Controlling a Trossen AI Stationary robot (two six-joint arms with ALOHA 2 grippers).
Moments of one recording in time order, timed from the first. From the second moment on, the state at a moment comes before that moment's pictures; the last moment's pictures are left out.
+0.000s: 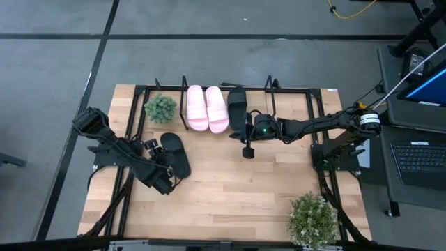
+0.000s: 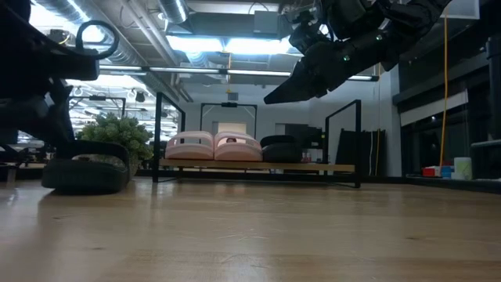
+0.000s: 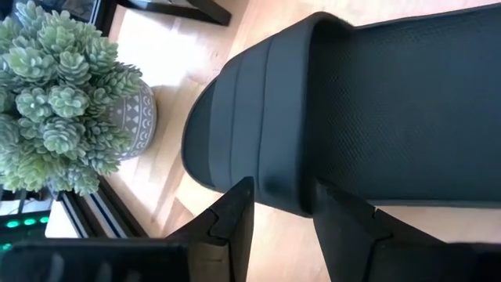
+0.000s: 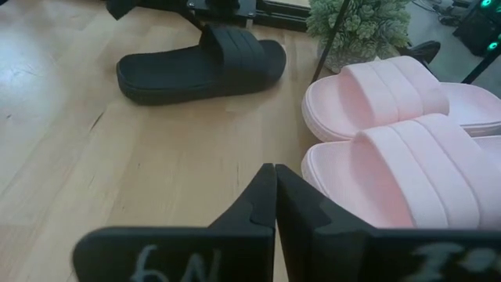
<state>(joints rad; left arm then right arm) -0.62 1.50 0.74 -1.15 -0.66 -1.14 -0.11 1.54 0.77 0.32 -0.03 -0.18</state>
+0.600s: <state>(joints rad) -0.55 1.50 0.74 -1.10 -0.67 -1.12 -0.11 1.54 0.77 0.32 -0.03 -0.18</state>
